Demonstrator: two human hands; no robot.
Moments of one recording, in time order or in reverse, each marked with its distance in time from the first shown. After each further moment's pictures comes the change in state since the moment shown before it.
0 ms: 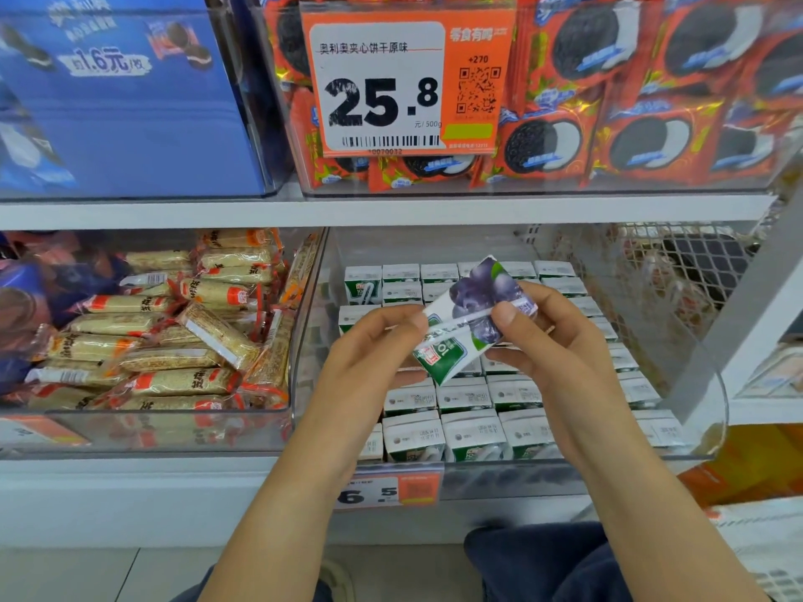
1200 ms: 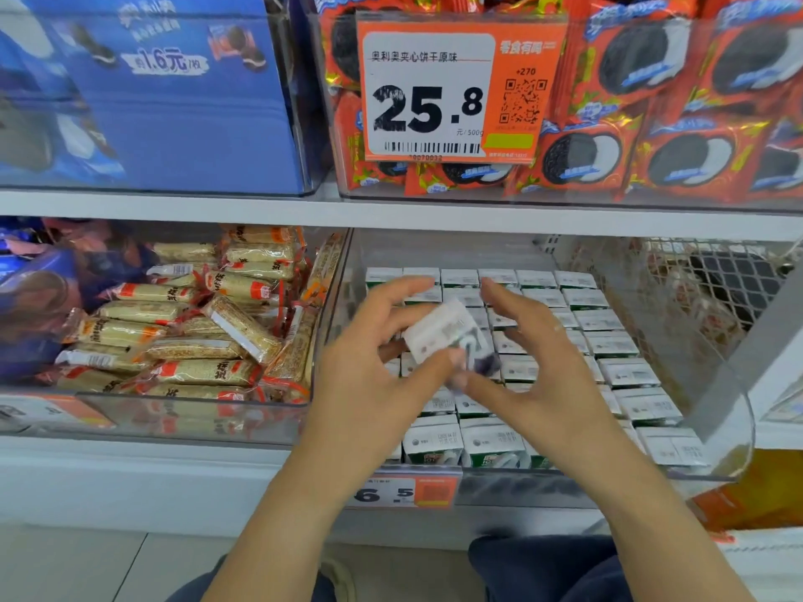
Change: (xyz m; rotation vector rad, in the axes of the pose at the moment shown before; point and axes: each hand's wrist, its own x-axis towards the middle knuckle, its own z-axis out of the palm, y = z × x) left_hand -0.010 0.007 -0.009 0.372 0.101 0.349; right_hand -0.005 0.005 0.013 -0.679 -0.210 -0.209
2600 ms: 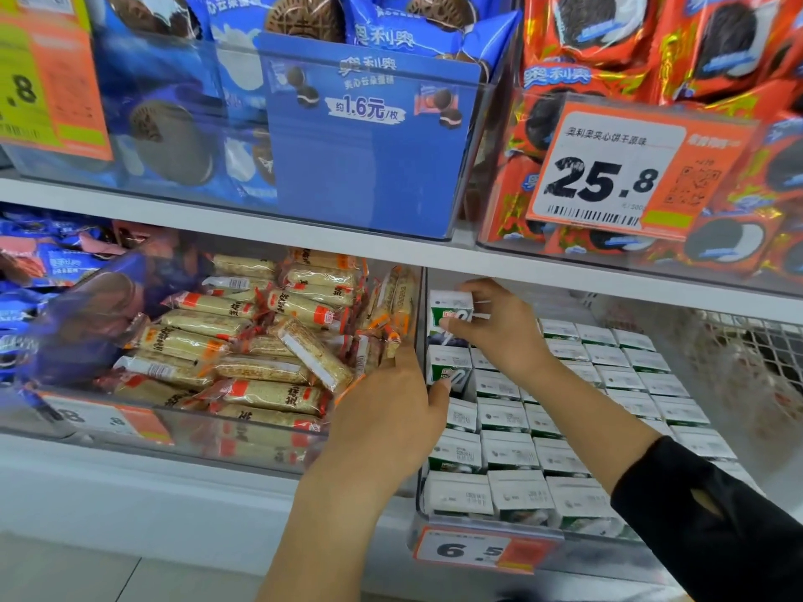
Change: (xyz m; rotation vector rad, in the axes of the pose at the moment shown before) left_hand 0.024 -0.046 -0.056 0.746 -0.163 -0.237; right_hand 0.135 0.016 0.084 -0.243 -0.004 0.048
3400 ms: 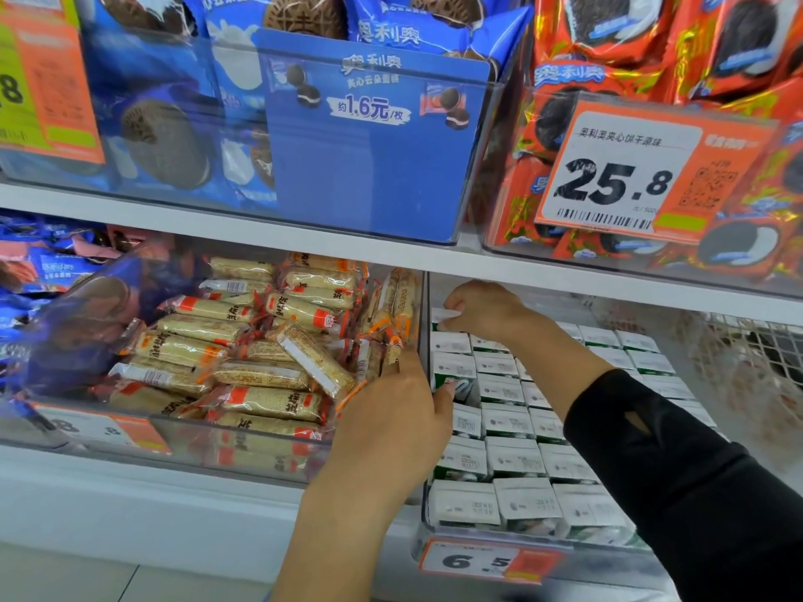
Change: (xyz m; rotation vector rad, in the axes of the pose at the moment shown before) left_hand 0.000 0.001 -0.001 0.003 0.011 0.020; right_hand 0.060 0.003 0.008 -0.645 -0.436 0.070
